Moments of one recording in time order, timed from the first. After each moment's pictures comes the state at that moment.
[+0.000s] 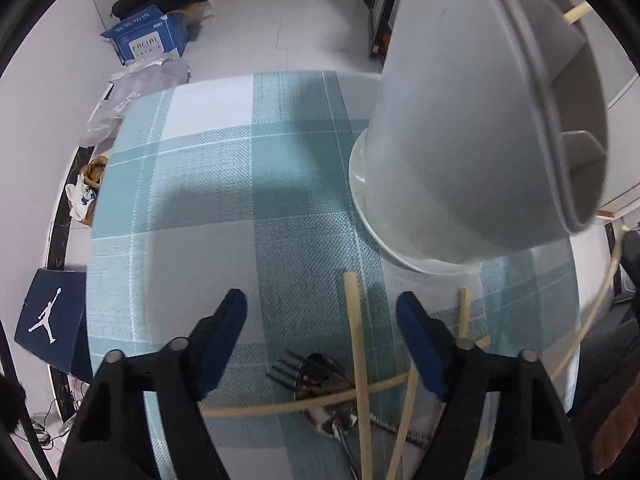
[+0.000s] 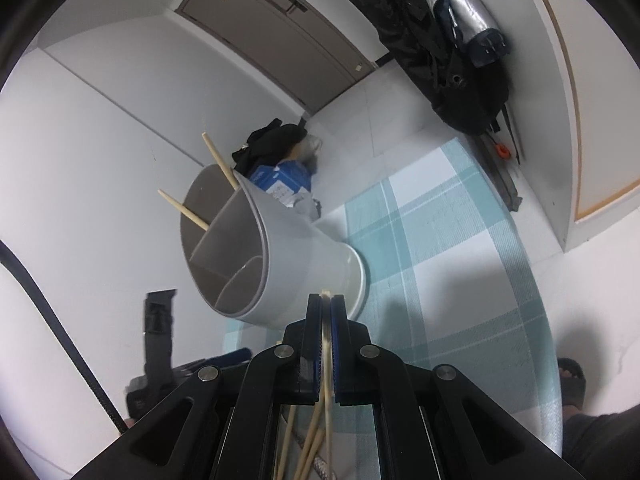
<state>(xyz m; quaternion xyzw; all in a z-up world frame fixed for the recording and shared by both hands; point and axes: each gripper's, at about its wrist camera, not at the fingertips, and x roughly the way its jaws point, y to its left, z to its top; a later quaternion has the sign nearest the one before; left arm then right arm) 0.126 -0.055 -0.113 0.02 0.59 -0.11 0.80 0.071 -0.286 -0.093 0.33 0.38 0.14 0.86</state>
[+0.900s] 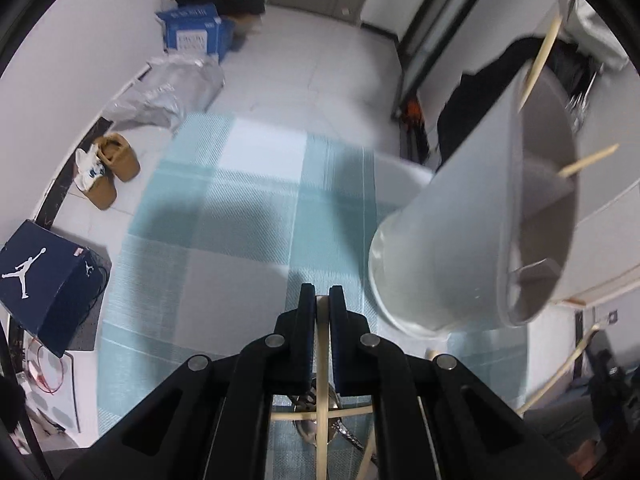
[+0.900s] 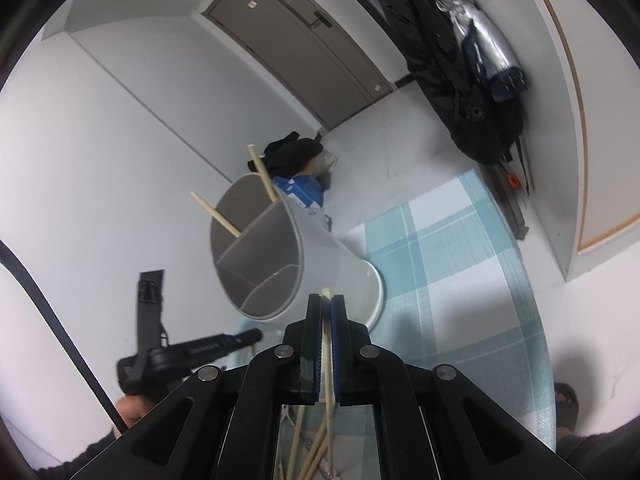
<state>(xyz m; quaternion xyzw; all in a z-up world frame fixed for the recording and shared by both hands) 0.106 -0.026 -0.060 -0.13 0.52 -0.07 0.84 0.054 -0.276 -0.070 0.29 0.33 0.15 0.88</state>
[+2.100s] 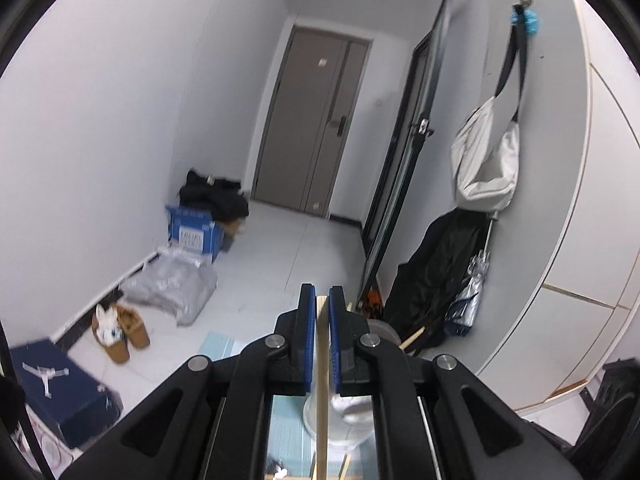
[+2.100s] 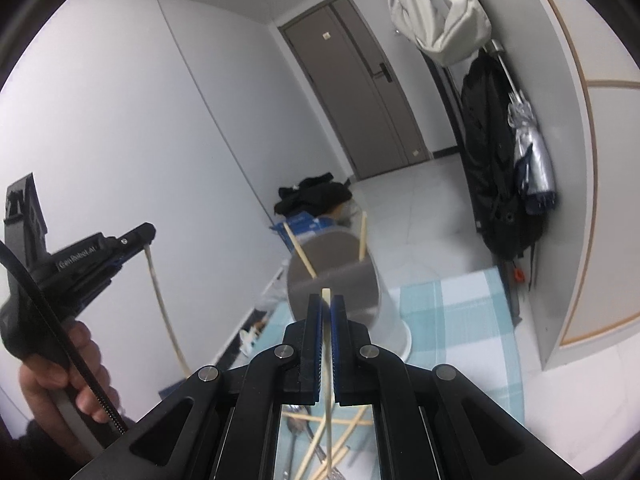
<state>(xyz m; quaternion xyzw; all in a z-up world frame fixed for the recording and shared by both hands) 0.052 -0.016 0.077 -0.12 0.17 -0.07 0.98 0.012 -0.240 0.012 0.18 0.24 0.17 0.94</state>
